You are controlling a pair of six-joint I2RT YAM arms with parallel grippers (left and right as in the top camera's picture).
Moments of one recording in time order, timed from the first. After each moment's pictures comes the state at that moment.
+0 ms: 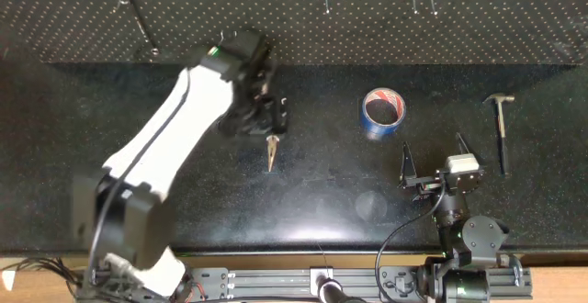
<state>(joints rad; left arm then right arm) -0.41 1.84 1.52 -1.27 0.20 -0.37 -0.07 0.01 0.01 -0.05 -0.21 -0.06</state>
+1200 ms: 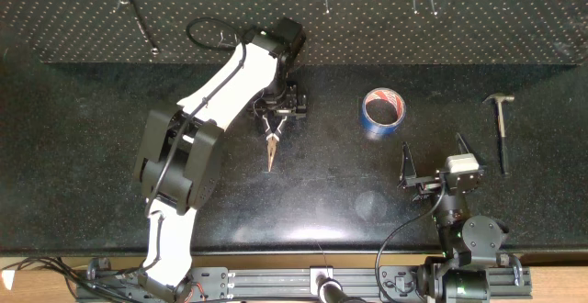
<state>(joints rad) -0.46 2.21 1.72 -1.15 0.07 -0.47 -0.07 0.01 0.01 -0.05 -0.21 -0.06</state>
